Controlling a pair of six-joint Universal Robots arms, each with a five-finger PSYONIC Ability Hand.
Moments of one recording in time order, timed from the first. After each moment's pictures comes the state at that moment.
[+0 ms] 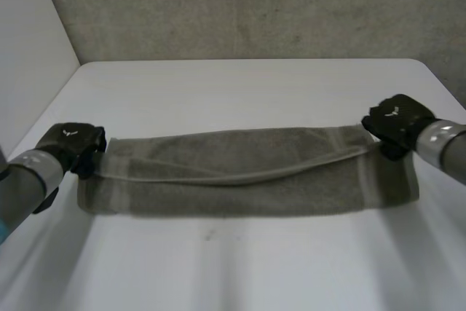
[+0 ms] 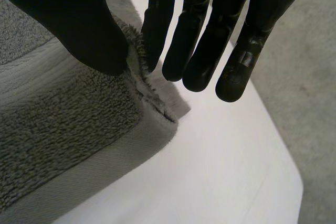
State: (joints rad) left arm 4.63 -1.90 -1.68 3.18 -1.40 3.51; right arm 1.68 -1.10 1.38 0.14 1.24 2.25; left_hand 1.17 1.22 1.21 1.22 1.03; right_hand 1.09 1.17 1.19 1.20 0.95
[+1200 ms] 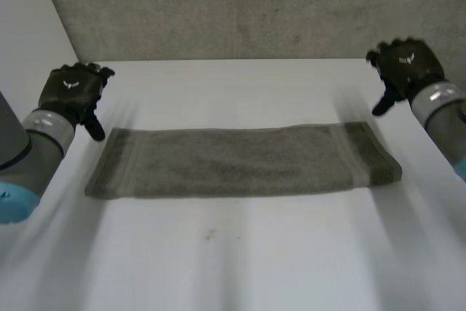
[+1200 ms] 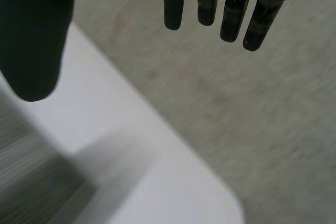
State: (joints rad) left arm 4.54 -1.90 -1.57 3.36 -1.50 3.45; right arm 1.71 -1.10 1.31 -0.13 1.36 2.65; left_hand 0.18 0.17 0.17 0.17 0.03; right_hand 0.24 0.24 0.22 0.23 0.07
